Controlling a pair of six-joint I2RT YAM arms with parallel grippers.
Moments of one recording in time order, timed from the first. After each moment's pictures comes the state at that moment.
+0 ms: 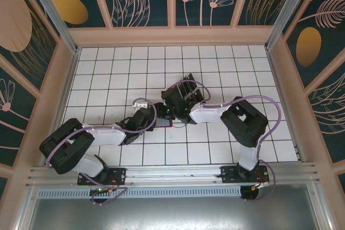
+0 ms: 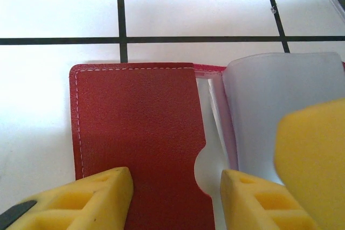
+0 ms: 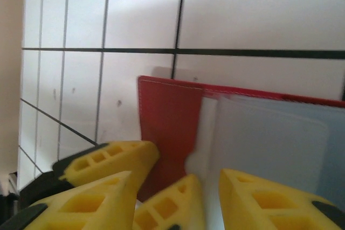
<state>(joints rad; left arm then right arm) -0.77 1.47 0.43 0.18 -0.30 -0.64 0.92 1.85 0.99 0.12 -0.17 0.93</state>
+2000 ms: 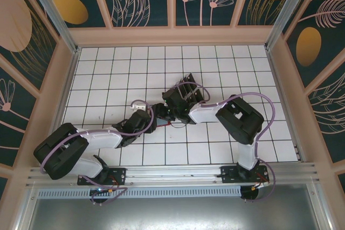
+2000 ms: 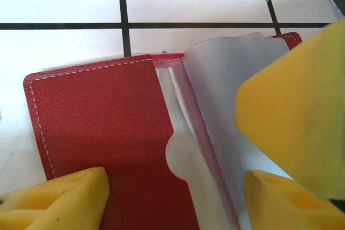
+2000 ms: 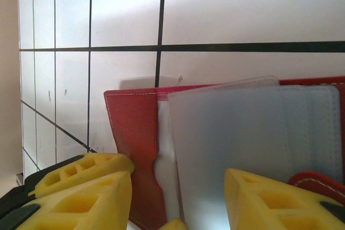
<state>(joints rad) -0.77 1.40 0.39 0.18 -0.27 -0.63 0.90 1.91 1.00 0.19 -0.23 0.97</state>
